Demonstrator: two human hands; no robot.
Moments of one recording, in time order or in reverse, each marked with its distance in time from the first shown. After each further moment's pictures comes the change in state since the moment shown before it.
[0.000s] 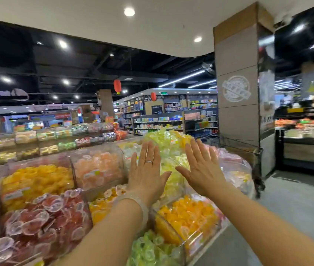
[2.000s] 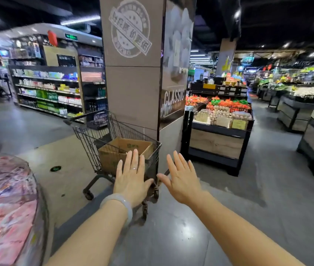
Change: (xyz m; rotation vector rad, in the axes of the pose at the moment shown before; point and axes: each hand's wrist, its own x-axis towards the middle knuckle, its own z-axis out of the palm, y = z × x) left_hand 1.023 0.892 0.783 -0.206 -0.261 0.230; right_hand 0.559 1.265 0.567 -0.012 -0.344 0.323
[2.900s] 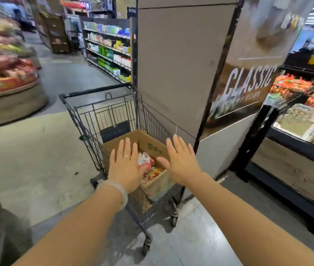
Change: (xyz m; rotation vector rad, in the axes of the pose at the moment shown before) left_hand 0.554 -0.062 0.234 0.000 -0.145 -0.484; right_hand 0.633 0.183 0.179 0.033 -0.162 -0.420
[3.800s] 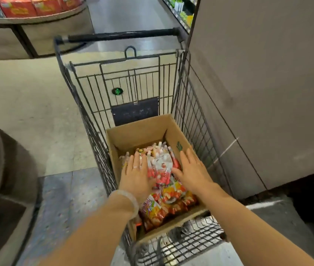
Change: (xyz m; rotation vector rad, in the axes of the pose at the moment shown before) left_hand 0.280 -0.035 0.208 -0.193 -0.357 -0.429; right_hand 0.347 0.098 0.213 0.110 -0.506 -0.142
